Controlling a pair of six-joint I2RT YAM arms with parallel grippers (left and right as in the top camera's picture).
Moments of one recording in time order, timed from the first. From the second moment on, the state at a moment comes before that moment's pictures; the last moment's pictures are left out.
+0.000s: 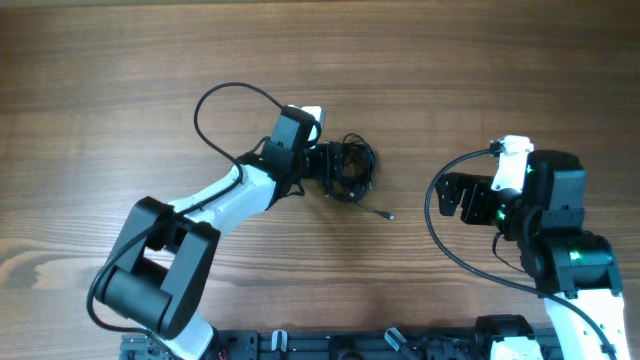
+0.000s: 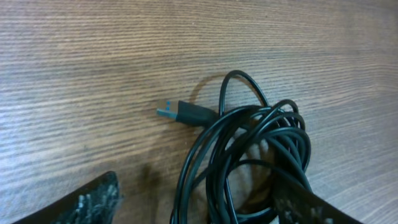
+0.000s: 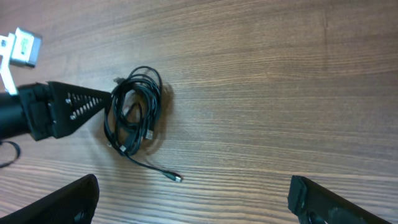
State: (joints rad) left arm -0.49 1.78 0.93 -0.04 0.18 -0.43; right arm 0.03 0.88 0.81 -0.79 -0.25 0.22
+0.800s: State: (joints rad) left arm -0.59 1.82 0.93 -0.09 0.14 -0.45; right arm 0.03 0.95 0.81 -0.78 -0.30 0.29
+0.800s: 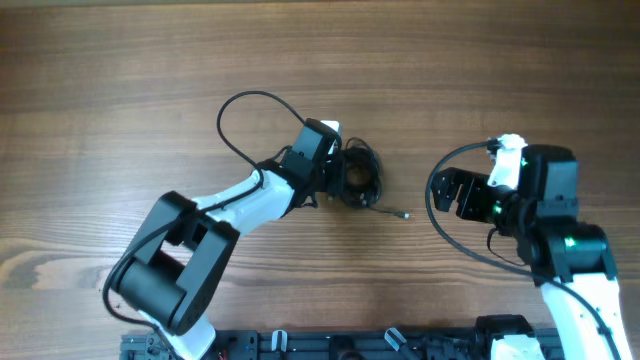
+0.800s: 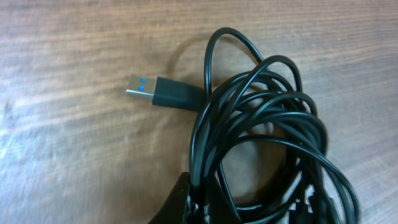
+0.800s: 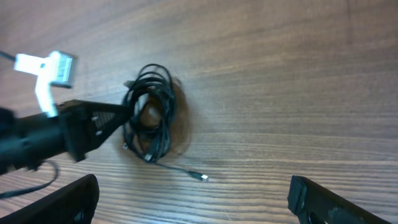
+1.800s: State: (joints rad) left arm -0.58 1.46 0.93 -0.26 0.36 -0.52; right arm 0.16 1.32 0.81 -0.51 -0.70 0.29
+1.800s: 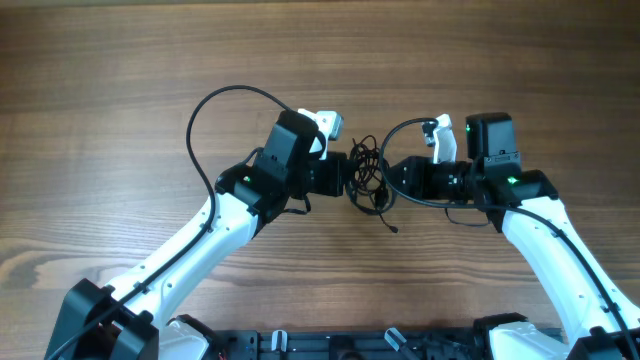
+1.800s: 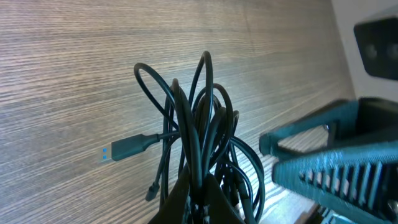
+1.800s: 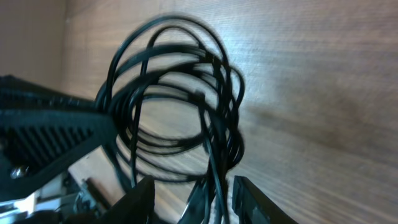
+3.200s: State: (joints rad) left arm -0.61 1.46 0.93 -0.24 0.44 -0.65; right arm 0.17 1.32 0.83 -0.94 -0.13 0.67
